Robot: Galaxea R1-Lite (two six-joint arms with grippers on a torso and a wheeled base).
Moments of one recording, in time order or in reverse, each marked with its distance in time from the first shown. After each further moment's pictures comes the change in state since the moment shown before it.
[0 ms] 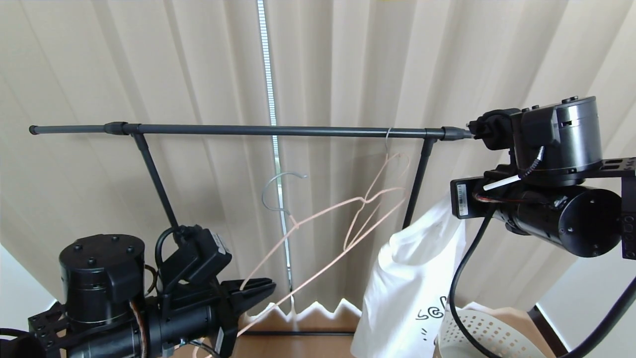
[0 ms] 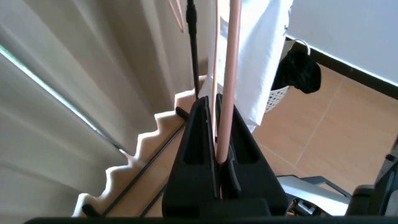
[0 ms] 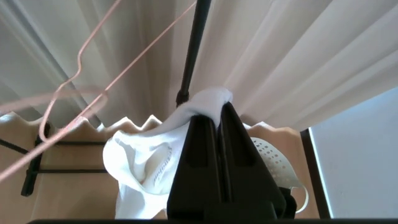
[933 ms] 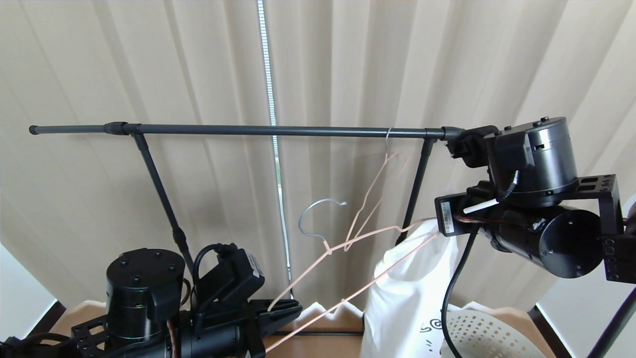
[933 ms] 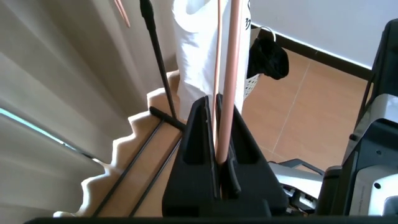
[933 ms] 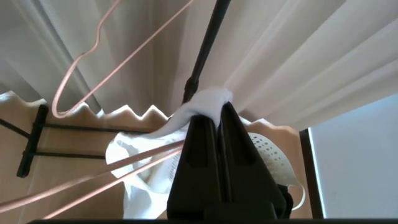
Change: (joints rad) left arm -0.113 0.103 -0.003 -0.075 -0.005 -0.031; right arm 0.077 0.024 0.033 -0.003 -0.029 0.003
